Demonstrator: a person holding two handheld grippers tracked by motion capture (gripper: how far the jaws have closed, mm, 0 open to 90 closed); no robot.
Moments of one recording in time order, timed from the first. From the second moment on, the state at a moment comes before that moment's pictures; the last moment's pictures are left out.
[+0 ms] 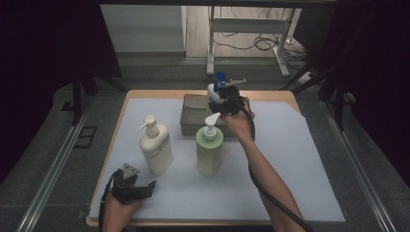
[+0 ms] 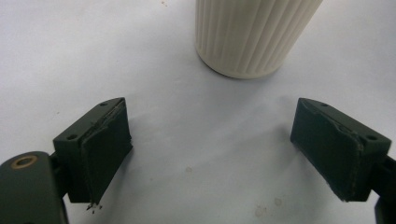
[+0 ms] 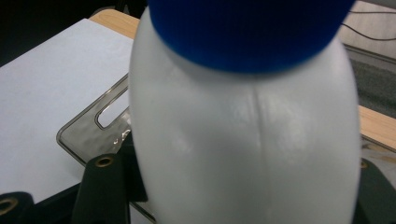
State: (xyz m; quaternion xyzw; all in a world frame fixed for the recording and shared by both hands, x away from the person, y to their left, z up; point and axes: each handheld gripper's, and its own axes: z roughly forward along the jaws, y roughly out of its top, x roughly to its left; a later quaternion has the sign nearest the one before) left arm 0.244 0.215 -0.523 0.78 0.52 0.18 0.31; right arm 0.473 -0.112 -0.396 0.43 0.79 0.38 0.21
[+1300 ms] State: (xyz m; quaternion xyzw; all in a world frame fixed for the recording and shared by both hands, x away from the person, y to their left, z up) left arm 0.243 0.215 -0.523 0.78 0.52 0.19 0.31; right arm 0.424 -0.166 -0.411 0.38 0.81 0.40 0.18
